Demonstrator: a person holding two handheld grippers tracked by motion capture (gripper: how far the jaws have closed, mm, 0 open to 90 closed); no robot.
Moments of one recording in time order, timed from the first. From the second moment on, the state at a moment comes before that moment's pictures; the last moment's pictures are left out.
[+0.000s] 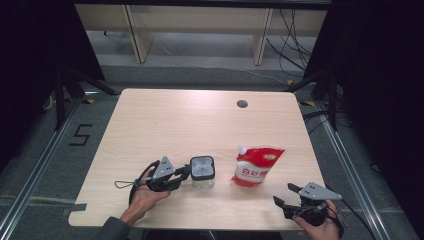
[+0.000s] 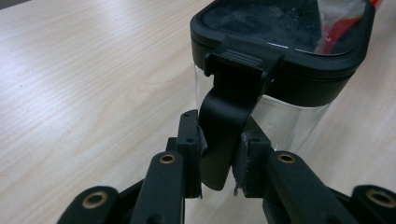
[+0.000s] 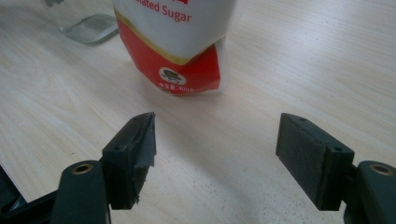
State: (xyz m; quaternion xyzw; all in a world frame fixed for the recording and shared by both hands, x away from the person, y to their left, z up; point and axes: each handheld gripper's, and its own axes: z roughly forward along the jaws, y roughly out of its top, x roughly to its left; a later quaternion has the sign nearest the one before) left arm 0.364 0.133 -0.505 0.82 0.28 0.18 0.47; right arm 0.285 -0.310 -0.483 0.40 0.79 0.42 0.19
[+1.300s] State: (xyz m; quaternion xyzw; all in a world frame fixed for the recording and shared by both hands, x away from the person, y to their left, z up) left arm 0.338 0.122 -0.505 0.83 0.24 0.13 0.48; right arm 0.281 -0.296 -0.480 0.36 0.81 0.43 0.18
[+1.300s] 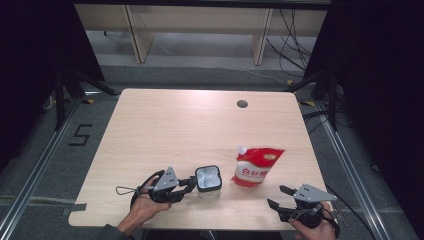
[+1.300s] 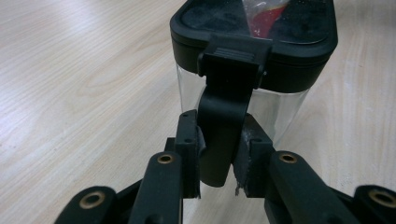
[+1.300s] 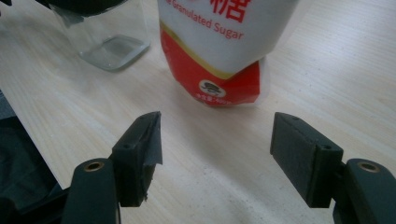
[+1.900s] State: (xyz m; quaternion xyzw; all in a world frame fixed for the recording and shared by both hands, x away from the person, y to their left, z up) left arm 0.353 0.129 -0.505 0.84 0.20 0.12 0.49; right arm 0.284 -0.294 -0.482 0.35 0.81 0.44 0.17
